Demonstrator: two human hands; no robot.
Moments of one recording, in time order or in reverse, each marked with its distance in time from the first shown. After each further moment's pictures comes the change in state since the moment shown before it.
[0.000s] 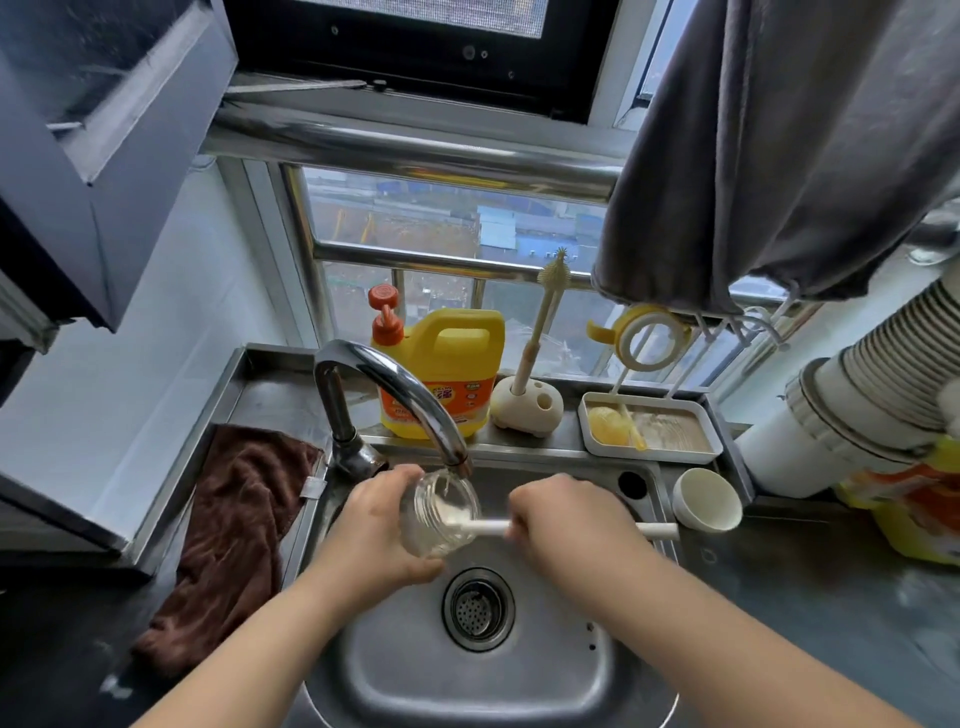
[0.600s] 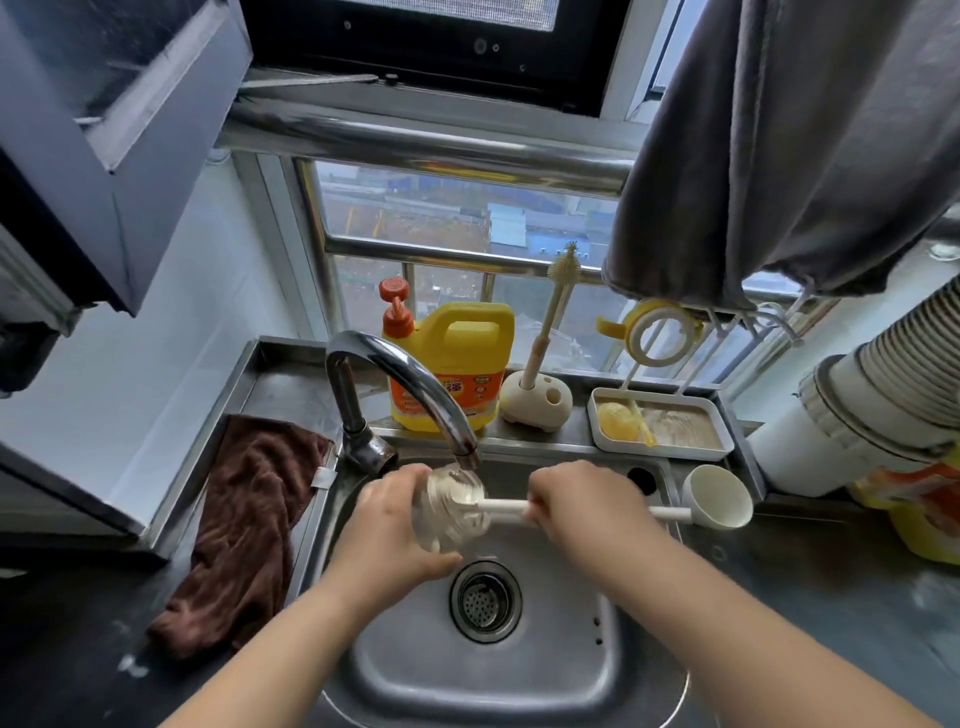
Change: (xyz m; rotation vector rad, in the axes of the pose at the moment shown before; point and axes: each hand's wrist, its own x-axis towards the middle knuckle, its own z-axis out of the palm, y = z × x) left_hand -0.009 0.012 0.007 -0.019 0.066 -0.045; right_hand 0.009 0.010 0.004 0.020 -0.026 0.085
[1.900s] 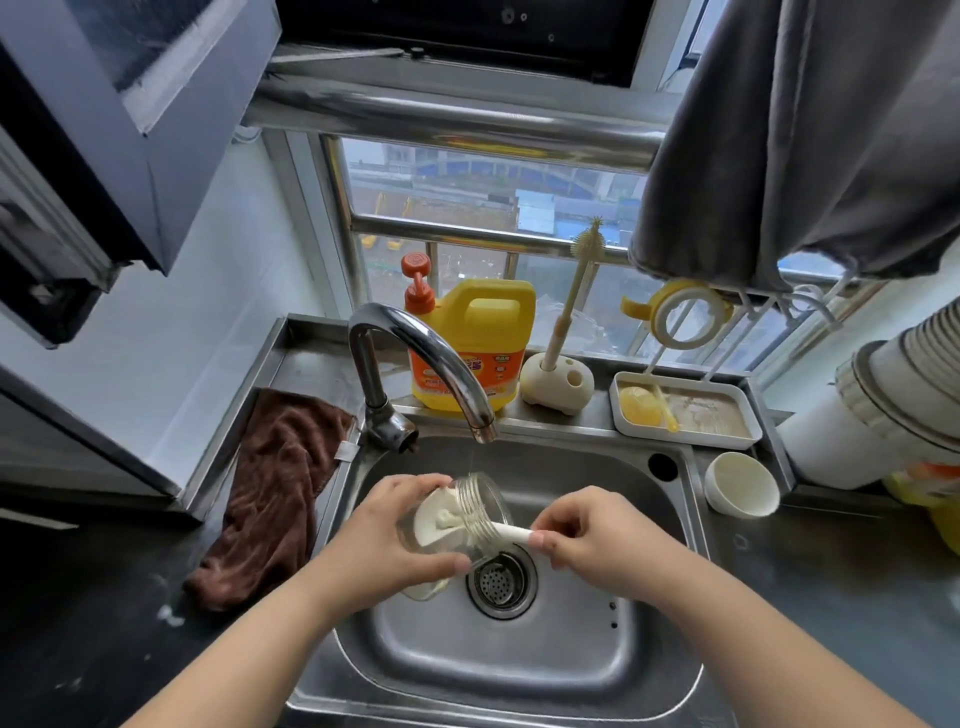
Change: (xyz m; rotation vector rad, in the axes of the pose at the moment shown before) left_hand -0.031 -0.005 -0.020 -0.292 -0.224 -0.138; right_hand -0.014 0.024 0.045 0.587 -0.129 -0.137
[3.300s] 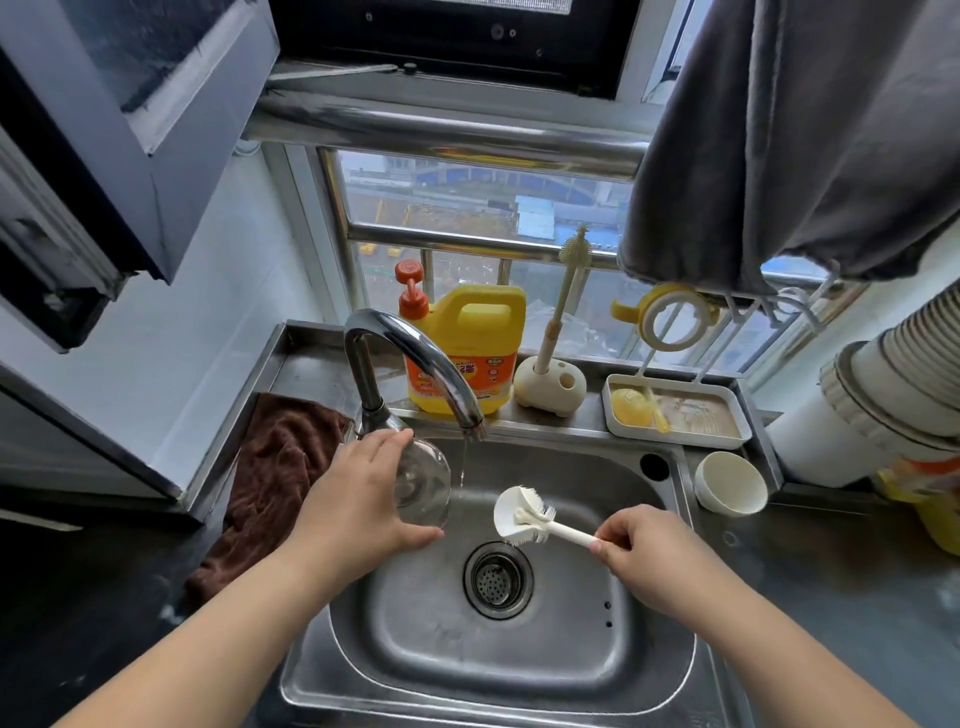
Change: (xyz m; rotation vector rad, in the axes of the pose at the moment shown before) left_hand 0.005 0.028 -0.018 0.639 0.226 0.061; right_hand -0.017 0.044 -0.005 -0.215 0.148 0.264
